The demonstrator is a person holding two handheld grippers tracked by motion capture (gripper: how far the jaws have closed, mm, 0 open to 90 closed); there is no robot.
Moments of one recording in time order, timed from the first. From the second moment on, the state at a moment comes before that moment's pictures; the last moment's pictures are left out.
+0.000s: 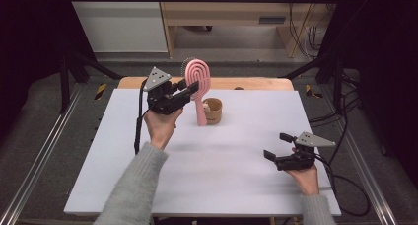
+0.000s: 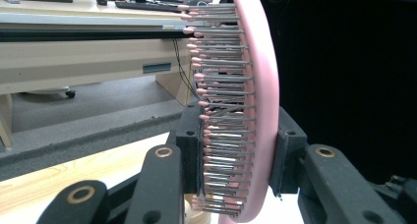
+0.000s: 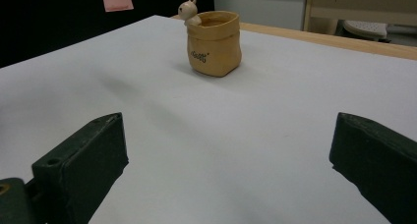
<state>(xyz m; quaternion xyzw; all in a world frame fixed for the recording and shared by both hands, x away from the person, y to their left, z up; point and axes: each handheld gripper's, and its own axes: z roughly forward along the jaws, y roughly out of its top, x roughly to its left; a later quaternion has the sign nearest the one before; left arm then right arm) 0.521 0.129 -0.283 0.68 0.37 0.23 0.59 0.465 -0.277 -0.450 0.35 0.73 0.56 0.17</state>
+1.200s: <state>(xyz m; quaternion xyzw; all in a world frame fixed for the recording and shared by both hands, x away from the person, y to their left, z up) 0.558 0.099 -0.263 0.68 0.36 0.25 0.59 0.465 -0.278 -0.451 0.35 0.73 0.56 0.17</state>
